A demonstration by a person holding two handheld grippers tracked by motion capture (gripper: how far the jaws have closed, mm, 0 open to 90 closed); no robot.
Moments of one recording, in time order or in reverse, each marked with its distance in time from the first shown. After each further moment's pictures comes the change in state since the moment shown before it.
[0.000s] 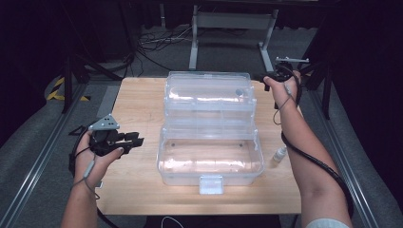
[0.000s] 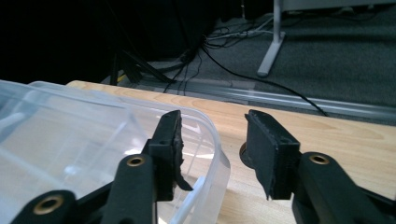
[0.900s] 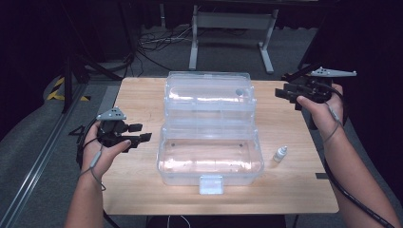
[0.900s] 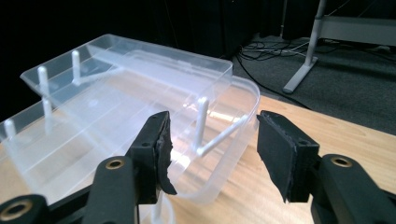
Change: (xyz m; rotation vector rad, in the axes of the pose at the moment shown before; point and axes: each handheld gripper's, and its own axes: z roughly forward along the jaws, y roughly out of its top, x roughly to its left) left arm 0.004 0.017 0.012 -0.002 -0.027 -0.043; right arm 0.028 -0.023 -0.137 -0.022 0.137 -0.174
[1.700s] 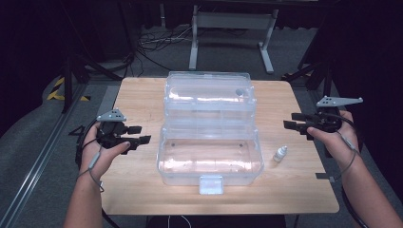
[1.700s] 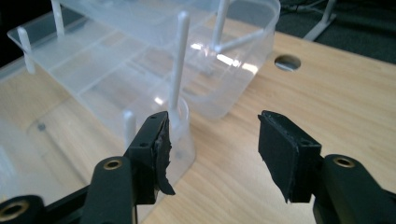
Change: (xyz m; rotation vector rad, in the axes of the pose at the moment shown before) left arm 0.000 -0.003 0.000 0.037 -0.011 0.004; right arm 0.009 -0.062 -0.036 0.187 0.031 -0.040
